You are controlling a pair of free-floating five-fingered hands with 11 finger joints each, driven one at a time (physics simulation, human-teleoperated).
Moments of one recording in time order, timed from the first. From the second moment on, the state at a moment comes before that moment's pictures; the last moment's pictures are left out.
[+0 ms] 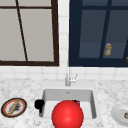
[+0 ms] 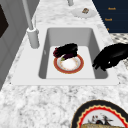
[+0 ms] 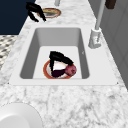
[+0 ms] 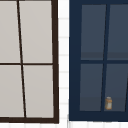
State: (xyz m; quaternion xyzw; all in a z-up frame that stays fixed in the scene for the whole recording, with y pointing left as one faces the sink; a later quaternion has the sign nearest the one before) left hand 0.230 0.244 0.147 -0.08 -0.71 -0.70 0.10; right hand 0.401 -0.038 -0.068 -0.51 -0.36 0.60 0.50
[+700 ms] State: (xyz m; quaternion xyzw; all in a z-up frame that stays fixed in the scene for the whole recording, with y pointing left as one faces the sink) left hand 0.230 0.244 0.147 -0.08 -0.71 -0.70 0.10; right hand 0.339 -0.047 -0.027 -0.45 -0.30 0.63 0.55
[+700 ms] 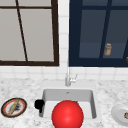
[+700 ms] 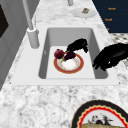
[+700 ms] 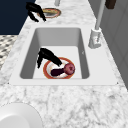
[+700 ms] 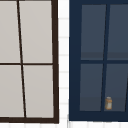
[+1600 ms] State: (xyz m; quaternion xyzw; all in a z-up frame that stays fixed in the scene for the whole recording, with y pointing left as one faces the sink) left hand 0.230 0.244 0.147 -0.08 -0.71 -0.70 0.10; right hand 0.340 -0.051 -0.022 -0.30 -0.18 0.69 0.64
